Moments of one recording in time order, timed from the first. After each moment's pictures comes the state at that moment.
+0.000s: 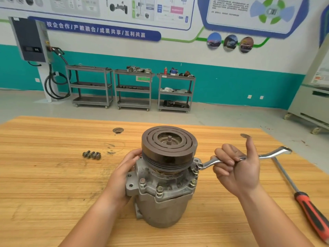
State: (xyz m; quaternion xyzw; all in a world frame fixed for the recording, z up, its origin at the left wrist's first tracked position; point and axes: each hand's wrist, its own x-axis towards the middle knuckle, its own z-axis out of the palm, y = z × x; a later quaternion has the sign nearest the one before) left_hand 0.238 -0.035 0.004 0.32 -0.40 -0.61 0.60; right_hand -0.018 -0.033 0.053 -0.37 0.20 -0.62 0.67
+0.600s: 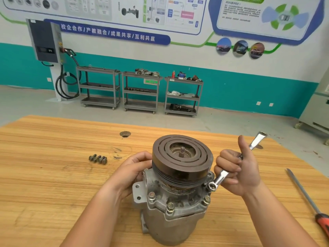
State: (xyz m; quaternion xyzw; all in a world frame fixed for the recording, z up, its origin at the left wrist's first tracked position) left_hand 0.253 -0.071 0.020 0.35 -0.44 -0.64 0.52; right_hand -0.011 -0.082 0.055 -0.36 0.00 -0.36 0.86
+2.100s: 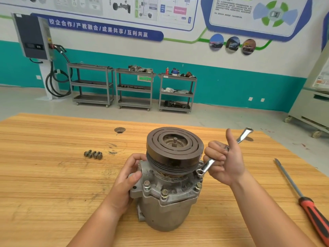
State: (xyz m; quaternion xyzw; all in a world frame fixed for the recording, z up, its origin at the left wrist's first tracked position) left_hand 0.244 -0.038 -0.017 0.23 -0.49 -0.59 0.60; right_hand -0.007 -0.073 0.054 -0.37 0.15 -0.46 0.79
